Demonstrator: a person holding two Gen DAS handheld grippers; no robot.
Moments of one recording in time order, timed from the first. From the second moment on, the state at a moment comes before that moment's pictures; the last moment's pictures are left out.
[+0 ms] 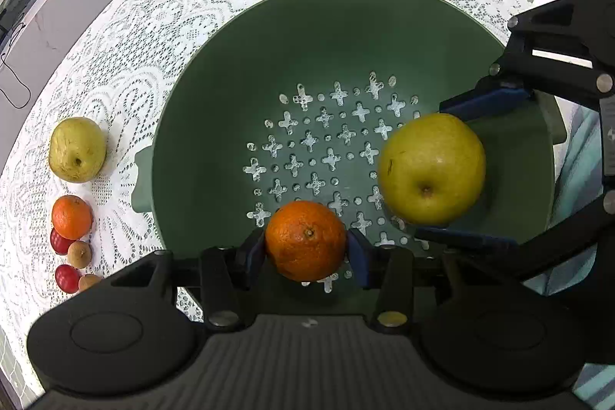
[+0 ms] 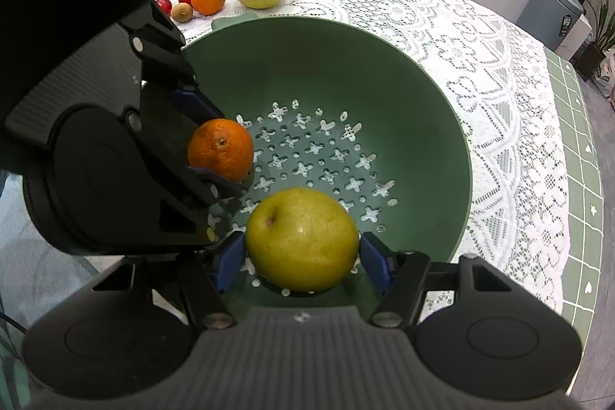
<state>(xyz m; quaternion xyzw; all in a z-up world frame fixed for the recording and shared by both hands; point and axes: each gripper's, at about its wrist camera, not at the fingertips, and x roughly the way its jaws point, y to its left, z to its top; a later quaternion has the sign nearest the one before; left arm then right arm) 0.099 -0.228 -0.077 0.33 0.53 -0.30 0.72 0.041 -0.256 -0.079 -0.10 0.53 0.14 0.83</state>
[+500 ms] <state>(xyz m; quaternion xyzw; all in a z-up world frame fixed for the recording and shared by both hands) 0.096 -0.224 -0.066 0.34 0.52 -0.29 0.73 0.037 -0.254 -0.072 -0.09 0.53 0.14 0.83</state>
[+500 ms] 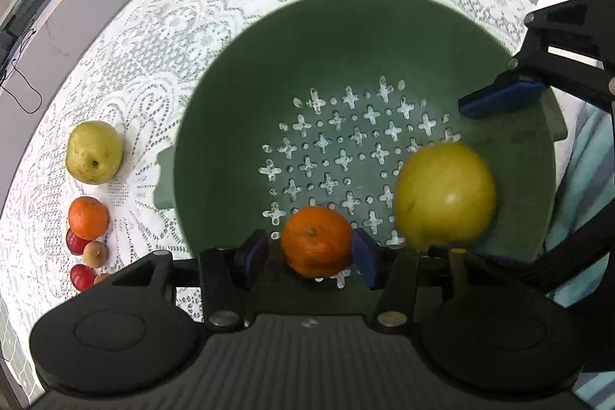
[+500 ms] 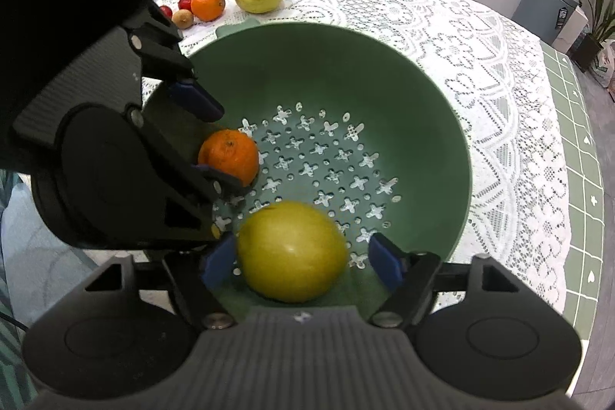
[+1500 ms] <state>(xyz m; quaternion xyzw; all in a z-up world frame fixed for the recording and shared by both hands) 0.087 -0.130 0.025 0.18 0.41 -0.28 0.85 0.013 -0.241 -0.005 0.00 0.40 0.05 0.91</state>
